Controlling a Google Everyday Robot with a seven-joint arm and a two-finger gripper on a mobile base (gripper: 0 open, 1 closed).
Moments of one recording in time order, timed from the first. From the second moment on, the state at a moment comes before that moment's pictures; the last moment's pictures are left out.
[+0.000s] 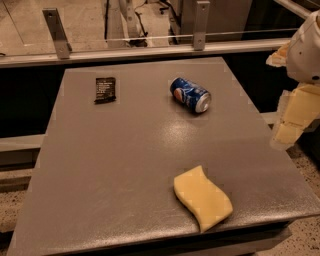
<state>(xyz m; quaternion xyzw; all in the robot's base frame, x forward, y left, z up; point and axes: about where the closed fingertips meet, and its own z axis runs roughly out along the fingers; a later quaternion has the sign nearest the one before) 0.438 -0.217 0.976 -0.60 0.78 -0.03 0.16</state>
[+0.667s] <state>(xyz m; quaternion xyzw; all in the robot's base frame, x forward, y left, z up) 0.462 -0.197 0.969 -0.60 0.78 -0.04 0.17</state>
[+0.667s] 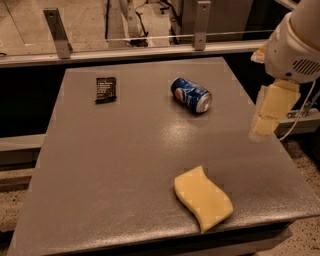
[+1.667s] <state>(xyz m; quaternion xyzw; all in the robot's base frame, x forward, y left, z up) 0.566 -0.124 0.909 -0.52 0.84 -0.03 0.18</state>
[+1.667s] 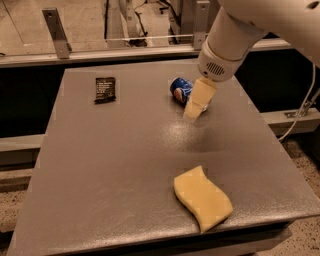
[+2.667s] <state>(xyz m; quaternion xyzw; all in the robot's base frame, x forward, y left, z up) 0.642 -0.082 0.869 -0.43 0.88 -0.06 0.19</state>
